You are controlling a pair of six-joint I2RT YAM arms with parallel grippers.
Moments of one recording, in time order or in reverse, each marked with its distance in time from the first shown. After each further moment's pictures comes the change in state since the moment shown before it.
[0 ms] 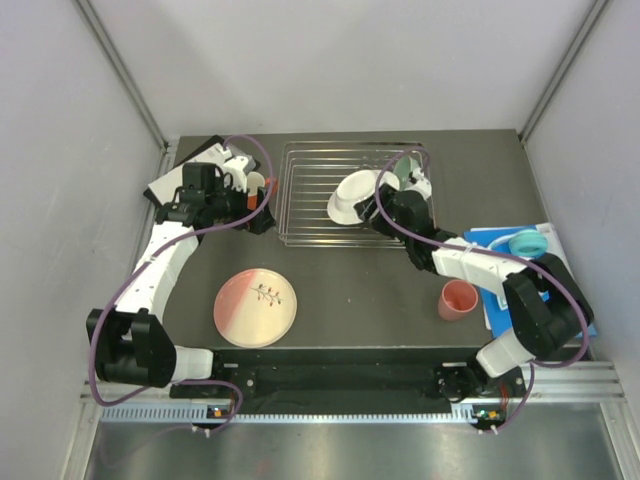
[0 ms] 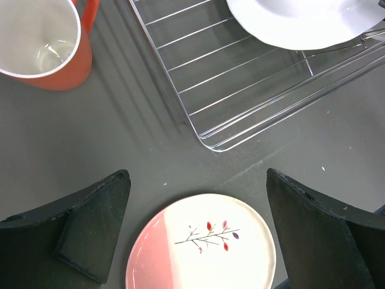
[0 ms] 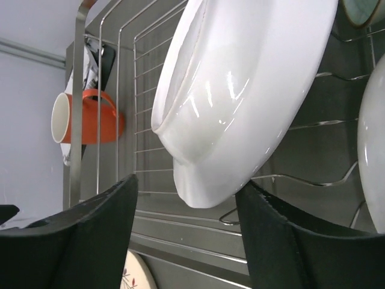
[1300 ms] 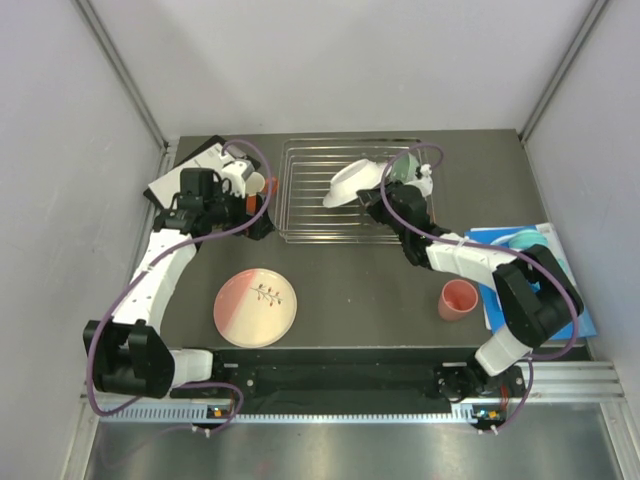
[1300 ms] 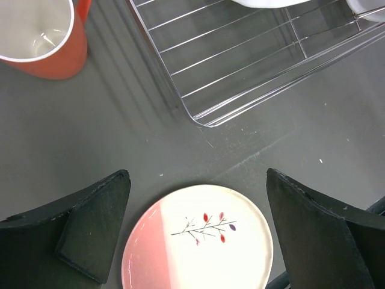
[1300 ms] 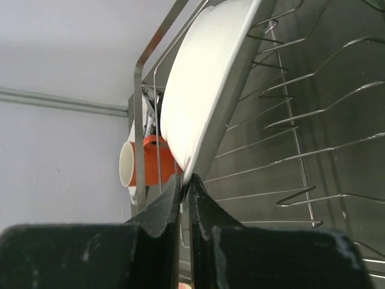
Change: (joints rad) left arm 0.000 -0.053 -0.041 -0.011 0.000 0.001; right arm -0.004 0.078 0.036 0.195 0.042 0.219
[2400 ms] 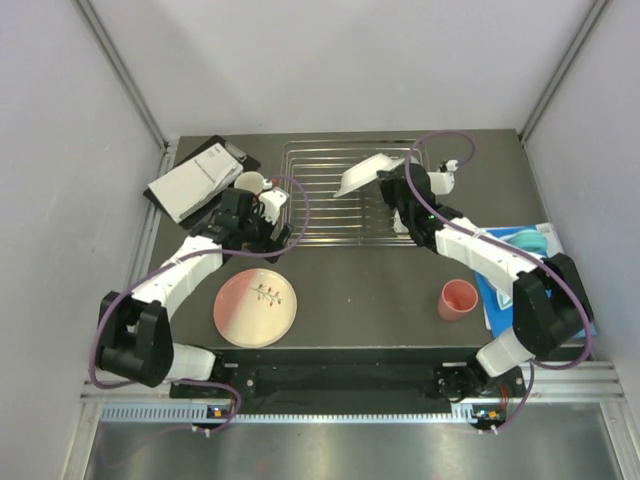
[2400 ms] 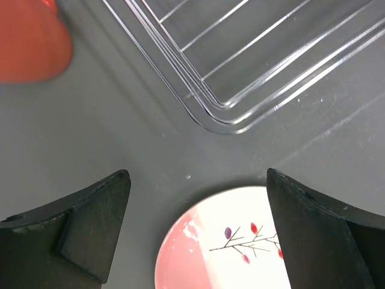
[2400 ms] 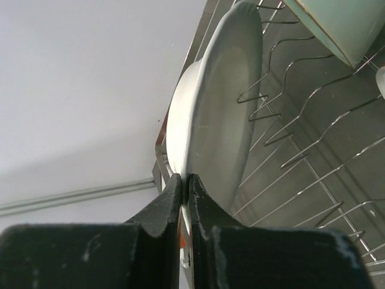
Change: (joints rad) left arm -0.197 0.082 -0.174 0.180 -0.274 0.204; right arm -0.019 -0.072 0.184 -0.374 0.246 0.322
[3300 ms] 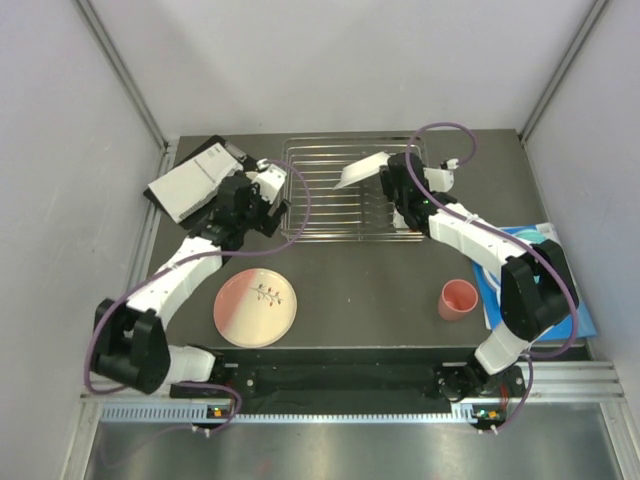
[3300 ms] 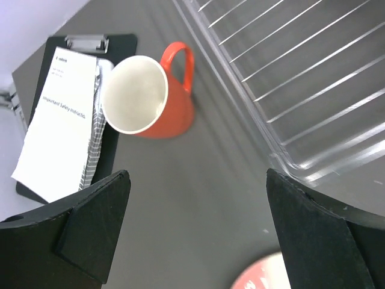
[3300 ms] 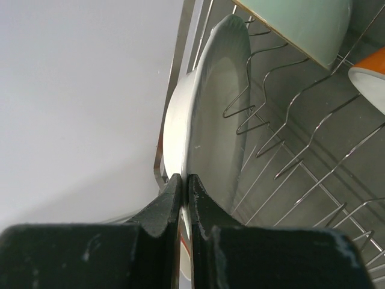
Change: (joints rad) left arm -0.032 -0.092 0.012 0.214 -0.235 0.083; right arm -0.028 0.111 0.144 -0.148 0.046 0.146
